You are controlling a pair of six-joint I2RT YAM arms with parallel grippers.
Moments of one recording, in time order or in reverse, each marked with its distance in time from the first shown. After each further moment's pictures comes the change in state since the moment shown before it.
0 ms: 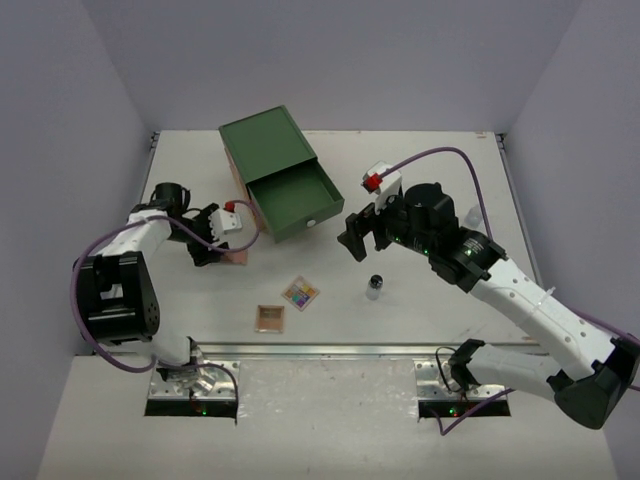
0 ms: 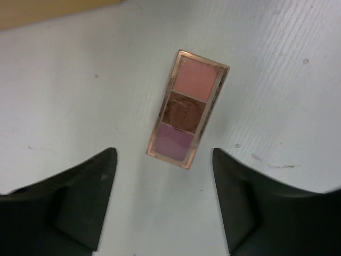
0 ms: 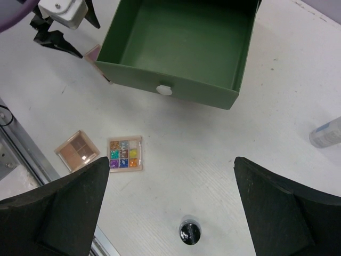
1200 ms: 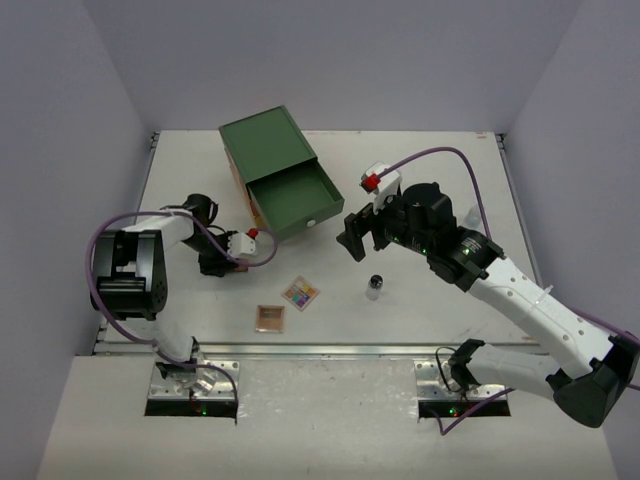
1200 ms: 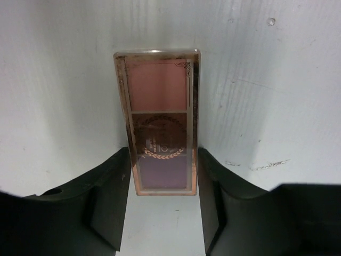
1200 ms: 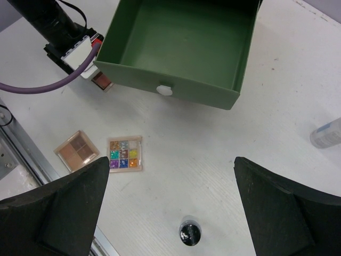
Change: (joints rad) left arm -0.127 0.155 -0.046 -0.009 -0.192 0.134; right arm 0.000 0.003 -0.001 0.006 0.001 0.000
